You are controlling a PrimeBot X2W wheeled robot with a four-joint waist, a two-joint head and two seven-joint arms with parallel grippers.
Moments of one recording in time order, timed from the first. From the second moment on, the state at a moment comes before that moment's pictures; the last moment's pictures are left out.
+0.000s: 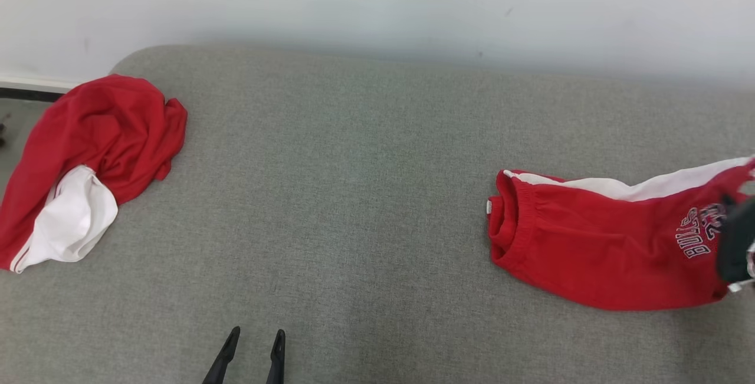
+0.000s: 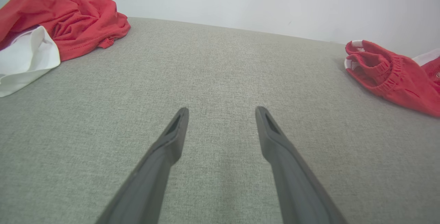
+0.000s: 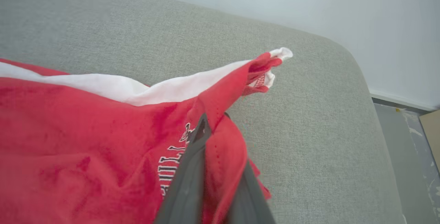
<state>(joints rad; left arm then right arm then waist) 0.06 0.08 -0.16 0.21 -0.20 -0.12 -0.26 -0.51 -0.56 0.07 0.63 0.32 0.13 0.40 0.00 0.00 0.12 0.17</state>
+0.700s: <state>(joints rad) 0.06 0.06 -0.18 0.22 -0.22 -0.13 -0.26 -0.51 -0.41 0.31 0.43 0.36 0.13 0.55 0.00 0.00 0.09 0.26</state>
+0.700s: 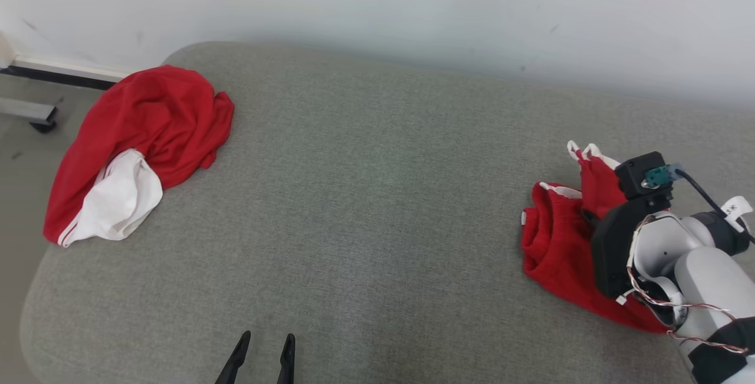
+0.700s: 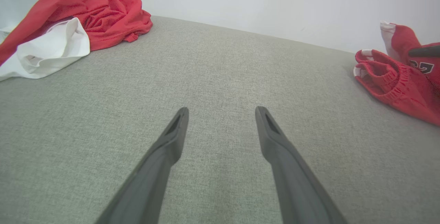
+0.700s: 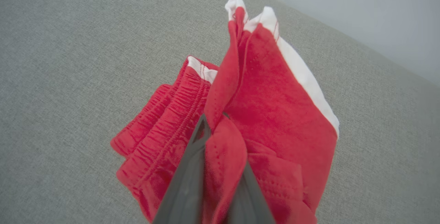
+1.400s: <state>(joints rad) 0.07 0.05 -0.16 0.22 -0.23 -0.13 -0.26 -0.56 -0.34 0.35 0.50 0.48 0.13 0.41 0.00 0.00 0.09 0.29</state>
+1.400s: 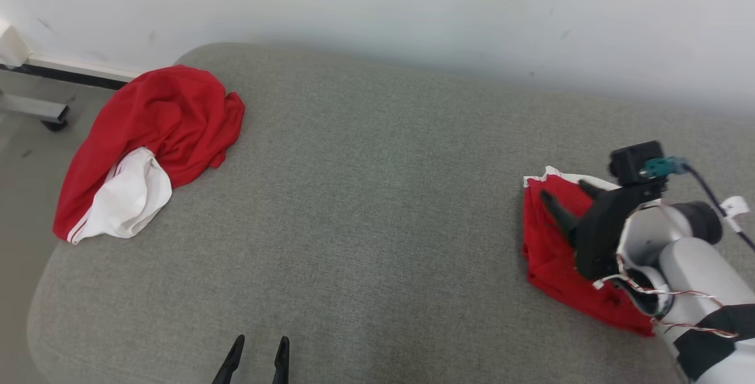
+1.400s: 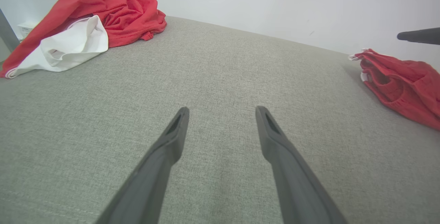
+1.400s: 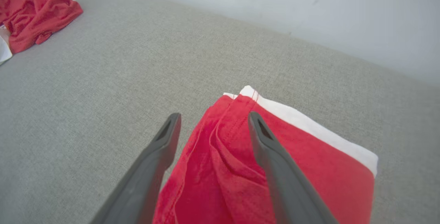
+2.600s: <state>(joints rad) 0.08 0.05 -0.17 0.22 -0.22 -0.13 -0.26 -0.37 -0.31 0.27 0.57 0.35 0.13 0.28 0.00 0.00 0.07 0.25</state>
